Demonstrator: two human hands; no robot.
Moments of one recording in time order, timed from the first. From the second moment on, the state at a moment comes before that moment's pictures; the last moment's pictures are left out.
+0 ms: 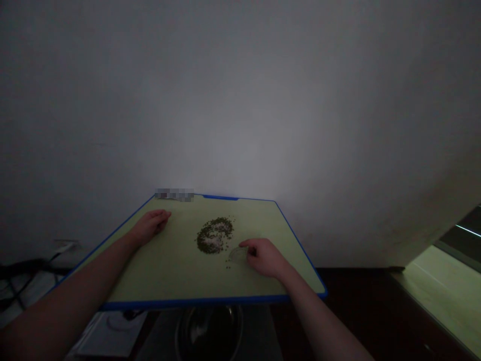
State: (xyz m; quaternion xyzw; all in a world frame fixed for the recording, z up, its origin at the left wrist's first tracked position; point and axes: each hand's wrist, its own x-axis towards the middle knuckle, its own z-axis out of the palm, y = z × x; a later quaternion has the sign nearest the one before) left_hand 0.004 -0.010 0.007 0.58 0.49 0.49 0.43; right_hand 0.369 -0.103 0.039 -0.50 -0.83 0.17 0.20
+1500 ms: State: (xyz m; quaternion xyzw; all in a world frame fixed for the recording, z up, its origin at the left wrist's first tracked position) left_hand 0.004 -0.009 0.006 0.58 0.49 0.49 0.43; right_hand 0.368 -0.099 0.025 -0.61 -0.73 0.14 0.29
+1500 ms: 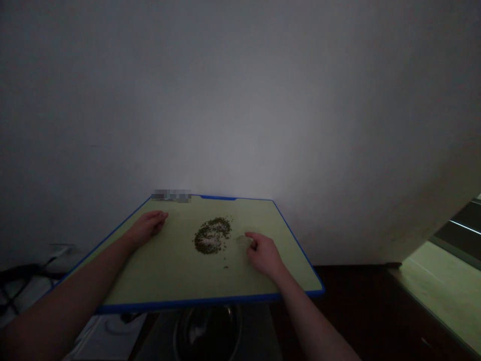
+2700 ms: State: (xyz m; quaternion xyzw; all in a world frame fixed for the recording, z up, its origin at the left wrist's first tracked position) left_hand 0.005 -0.010 0.008 0.57 0.50 0.48 0.43; right_hand 0.333 -0.089 0.021 -0.64 -0.71 0.12 0.26
